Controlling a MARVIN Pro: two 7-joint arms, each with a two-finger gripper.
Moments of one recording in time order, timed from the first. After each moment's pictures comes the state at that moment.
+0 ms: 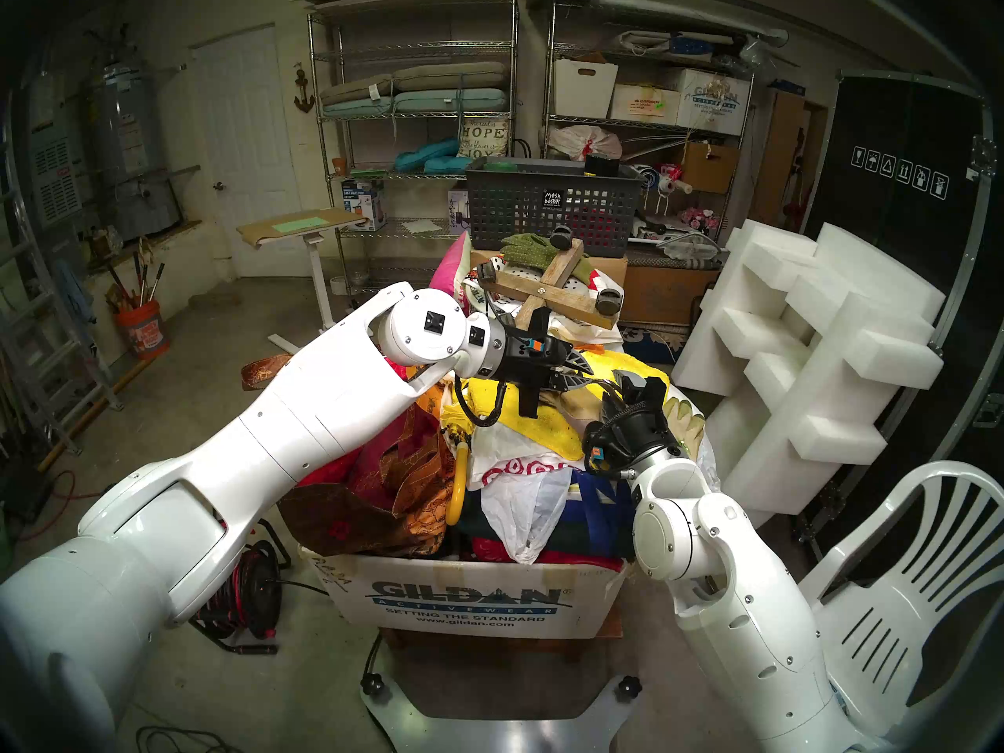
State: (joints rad) left arm 0.69 -1.15 -0.73 -1.43 0.06 -0.07 -0.87; right arm -1.64 -1.27 1.30 -1.95 -1.22 0.28 0.19
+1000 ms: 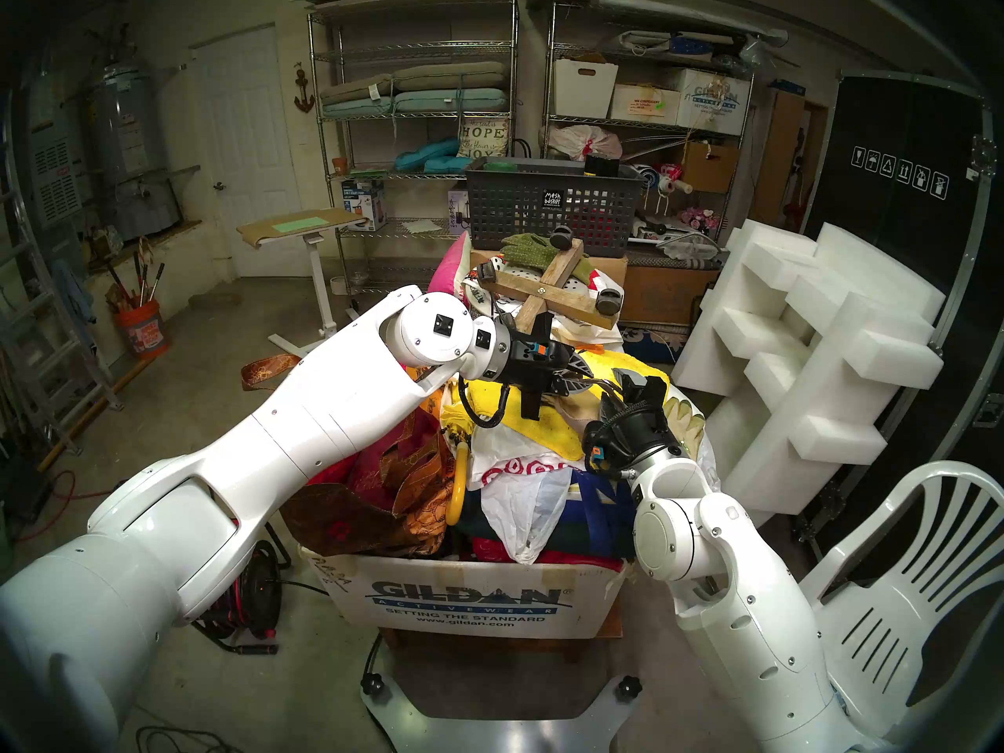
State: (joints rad) left arm 0.67 -1.18 -0.72 -1.36 0.08 -0.08 -0.88; right arm -1.64 -1.27 1.30 -1.97 -1.21 0.28 0.20
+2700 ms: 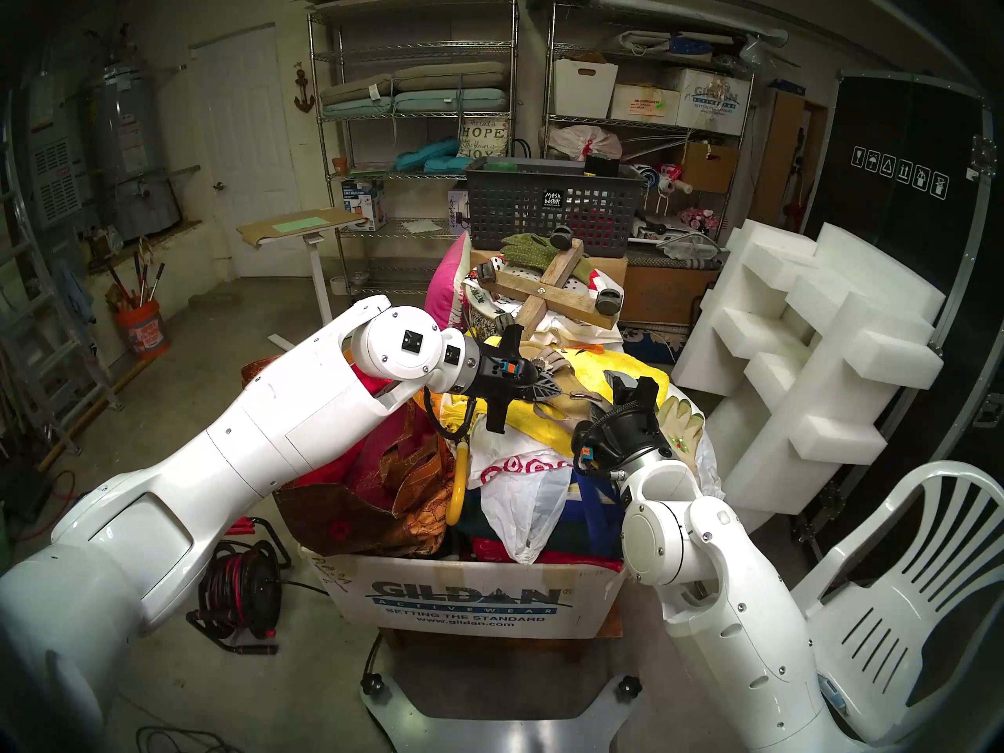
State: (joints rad) left arm 0.73 -1.04 -0.72 -1.51 0.14 -0.03 -0.86; right arm -1.65 -1.32 1.28 -1.99 -1.24 0.30 0.22
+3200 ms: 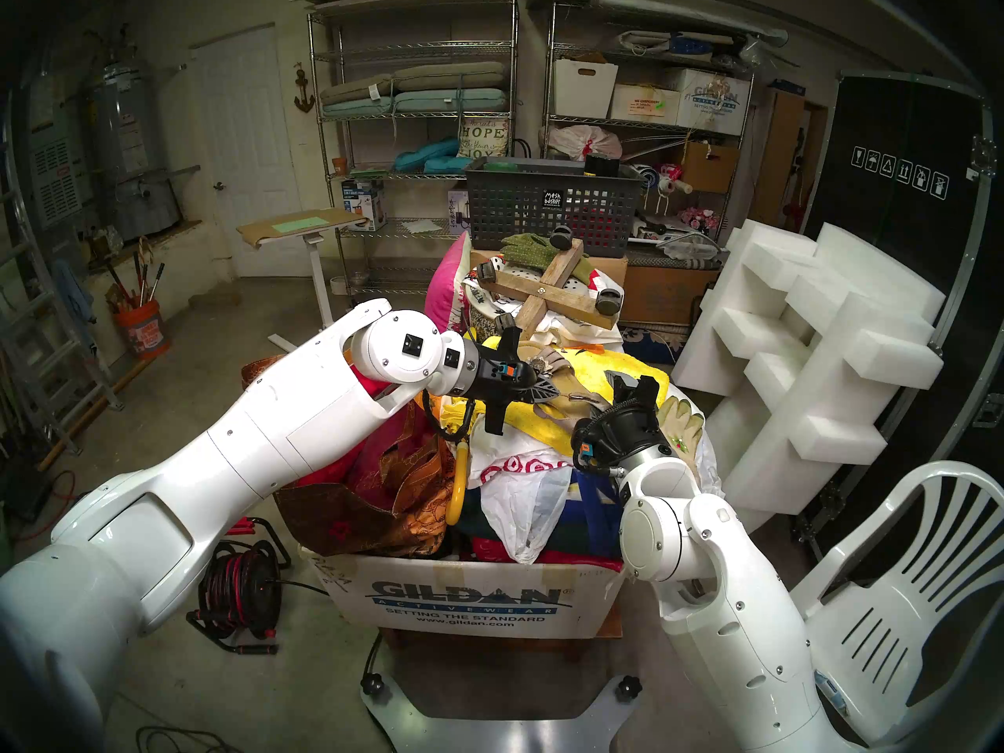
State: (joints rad) left arm 0.73 -1.03 -0.71 -1.50 0.14 -0.03 -0.85; right arm -1.65 -1.34 1.29 -1.99 -1.24 0.32 0.24
